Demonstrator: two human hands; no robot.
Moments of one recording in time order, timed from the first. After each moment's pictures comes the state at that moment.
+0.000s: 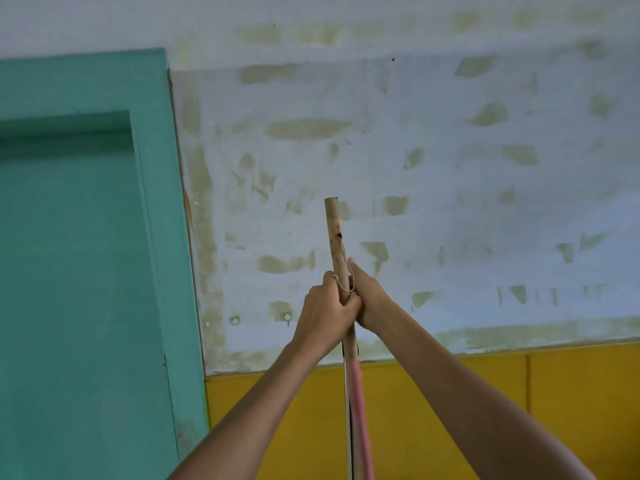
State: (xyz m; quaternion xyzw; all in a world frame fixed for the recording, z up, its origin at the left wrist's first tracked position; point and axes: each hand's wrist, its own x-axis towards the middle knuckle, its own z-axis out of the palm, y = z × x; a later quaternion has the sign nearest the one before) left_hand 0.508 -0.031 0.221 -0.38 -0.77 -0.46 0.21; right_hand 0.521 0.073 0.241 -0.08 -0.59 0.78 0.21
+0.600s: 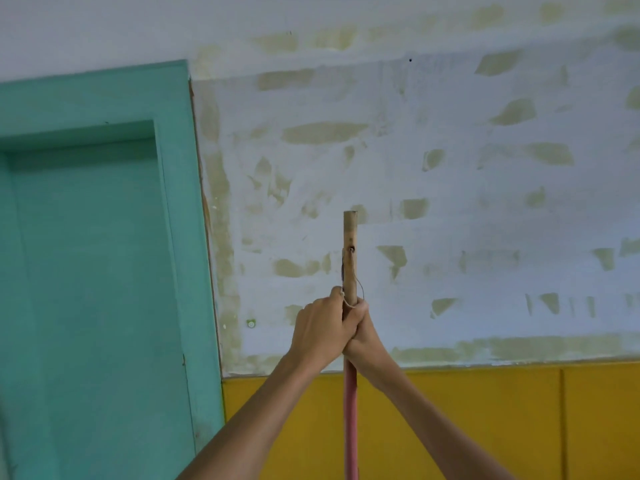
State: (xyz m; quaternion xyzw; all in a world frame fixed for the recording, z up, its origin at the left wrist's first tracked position) left_hand 0.492 -0.040 0.207 -0.38 -0.80 -0.28 0.36; right_hand 0.520 0.060 0.166 0.16 -0.73 0.57 0.33
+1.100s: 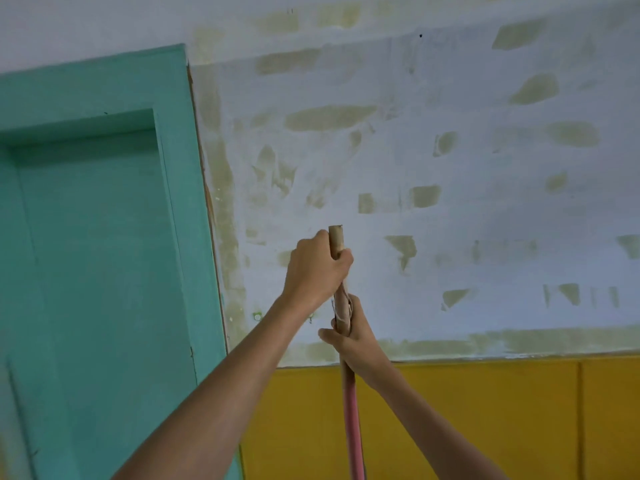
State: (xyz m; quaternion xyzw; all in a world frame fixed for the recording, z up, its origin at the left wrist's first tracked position) left_hand 0.472 -0.041 0.280 -0.31 -0.80 -0.39 0.32; right_hand 0.490 0.053 0.153 0.10 -0.75 0.59 0.29
